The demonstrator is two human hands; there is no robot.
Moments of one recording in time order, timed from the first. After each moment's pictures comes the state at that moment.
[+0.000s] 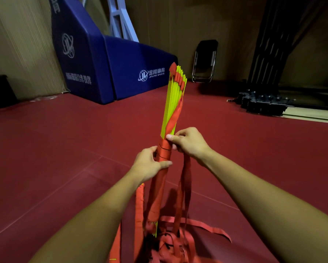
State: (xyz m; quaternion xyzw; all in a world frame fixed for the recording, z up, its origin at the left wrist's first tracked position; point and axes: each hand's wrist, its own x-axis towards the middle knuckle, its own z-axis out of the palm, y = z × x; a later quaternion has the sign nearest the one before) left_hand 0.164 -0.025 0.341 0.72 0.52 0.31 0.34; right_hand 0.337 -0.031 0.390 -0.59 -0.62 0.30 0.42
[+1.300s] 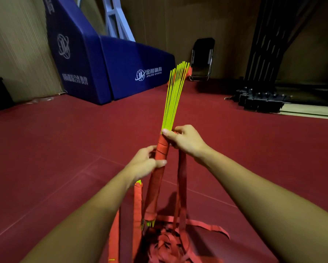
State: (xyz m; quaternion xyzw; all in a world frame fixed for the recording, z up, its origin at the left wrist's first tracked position) left_hand 0.169 -0.025 0.345 0.67 0.47 0.31 0.48; right_hand 0.341 -0.029 0.393 -0.58 -0.63 0.26 0.44
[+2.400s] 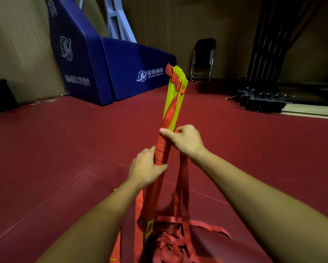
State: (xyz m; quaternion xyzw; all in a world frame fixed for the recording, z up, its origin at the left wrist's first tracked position) left_hand 0.175 -0.040 0.345 0.77 0.58 0.24 0.14; right_hand 0.333 -0.037 0.399 -0.65 -0.59 0.19 0.45
